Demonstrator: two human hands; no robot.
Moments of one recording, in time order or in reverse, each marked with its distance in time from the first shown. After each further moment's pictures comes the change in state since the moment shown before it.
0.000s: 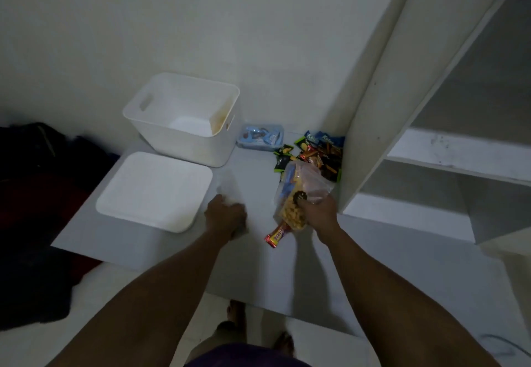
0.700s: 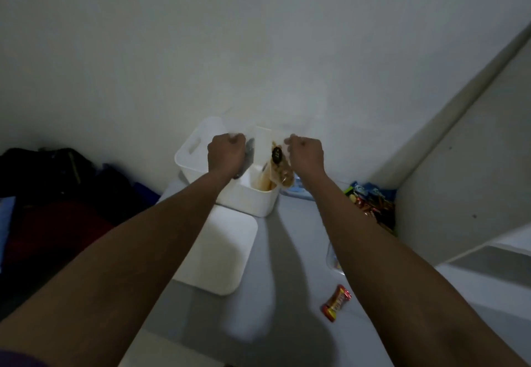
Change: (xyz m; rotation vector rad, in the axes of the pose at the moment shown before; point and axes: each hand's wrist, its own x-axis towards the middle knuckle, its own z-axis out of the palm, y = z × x) left_hand 0.175 0.193 -0.140 -0.006 0.187 0.422; right_hand 0.044 -0.256 0.205 -0.048 0.019 -0.358
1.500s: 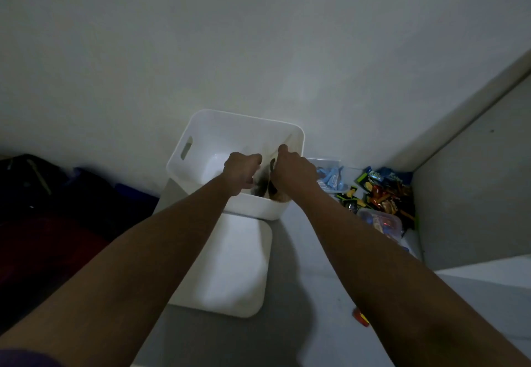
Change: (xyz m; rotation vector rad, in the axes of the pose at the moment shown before) left_hand 0.085 -0.062 0.044 -0.045 -0.521 -0.455; right_hand 0.044 0.044 0.091 -1.039 -0.194 -0.091
